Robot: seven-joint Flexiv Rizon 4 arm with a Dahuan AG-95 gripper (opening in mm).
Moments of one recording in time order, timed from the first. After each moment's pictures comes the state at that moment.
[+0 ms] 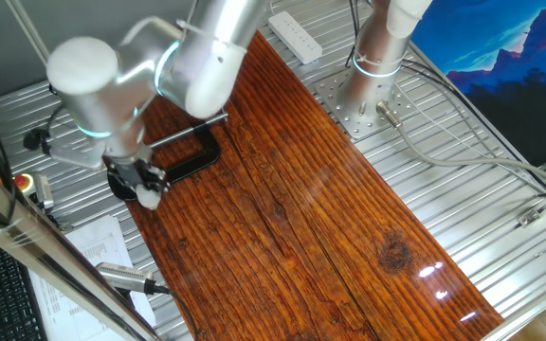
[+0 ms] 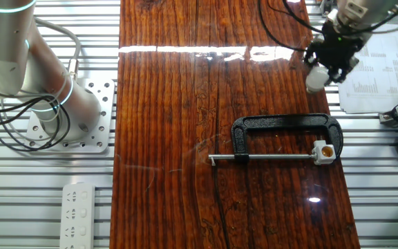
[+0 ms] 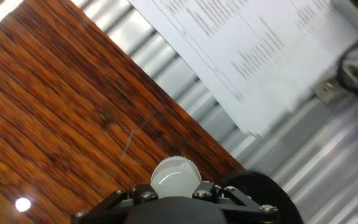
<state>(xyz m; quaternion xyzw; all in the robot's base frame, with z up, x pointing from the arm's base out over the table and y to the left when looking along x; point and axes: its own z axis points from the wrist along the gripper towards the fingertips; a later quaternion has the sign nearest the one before) 0.660 0.066 0.108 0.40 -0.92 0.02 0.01</state>
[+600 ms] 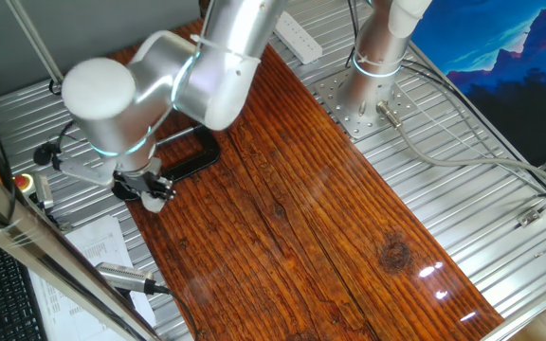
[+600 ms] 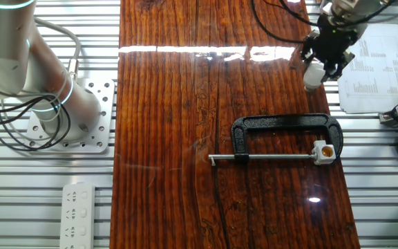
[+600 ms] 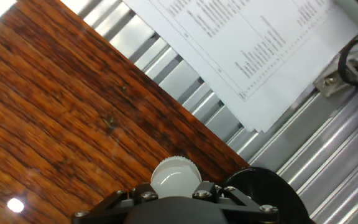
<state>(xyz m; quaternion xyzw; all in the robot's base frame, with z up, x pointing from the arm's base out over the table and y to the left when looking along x) 0.657 0.070 0.106 0.40 -0.91 0.07 0.03</state>
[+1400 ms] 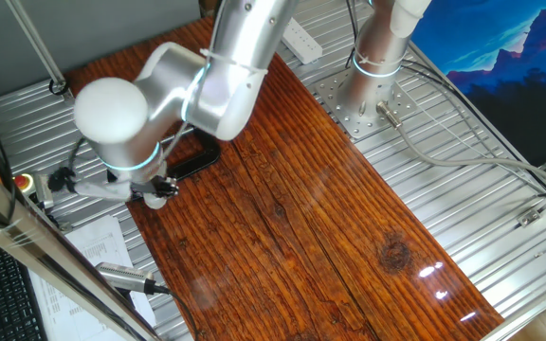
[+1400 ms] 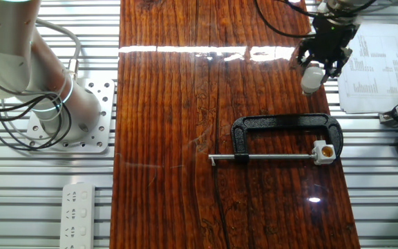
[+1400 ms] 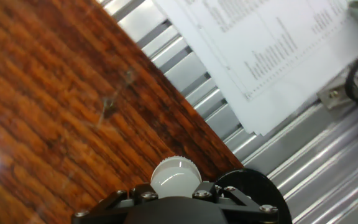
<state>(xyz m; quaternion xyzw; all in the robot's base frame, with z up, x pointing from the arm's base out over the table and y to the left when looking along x) 0.648 0.064 0.098 0.50 -0.85 0.11 0.06</state>
